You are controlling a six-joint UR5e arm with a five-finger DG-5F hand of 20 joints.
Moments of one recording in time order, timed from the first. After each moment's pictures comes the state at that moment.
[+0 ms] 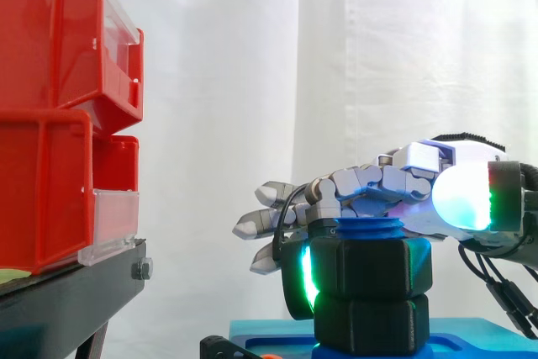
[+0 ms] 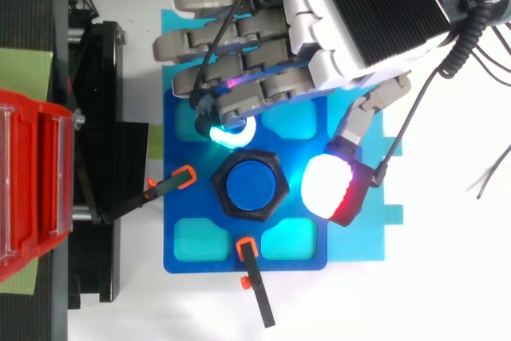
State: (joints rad) arm -0.08 -2.38 -1.22 -2.40 -2.16 -1.21
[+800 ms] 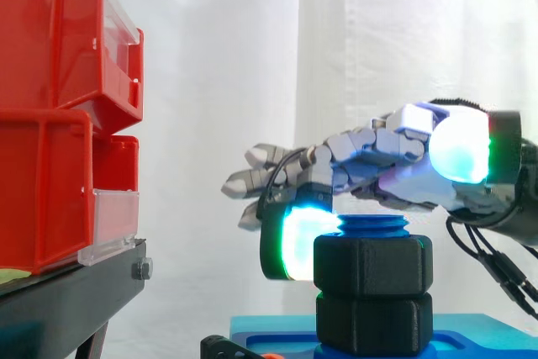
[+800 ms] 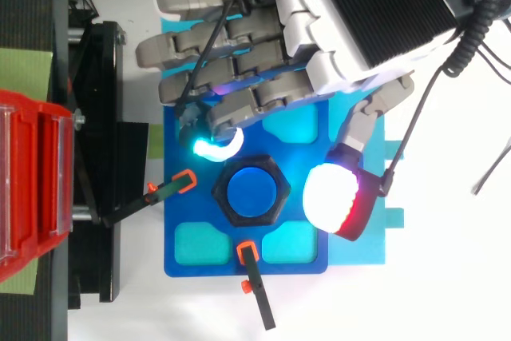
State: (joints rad) arm -0.09 -2.38 -1.16 -2.42 -2.20 -1.18
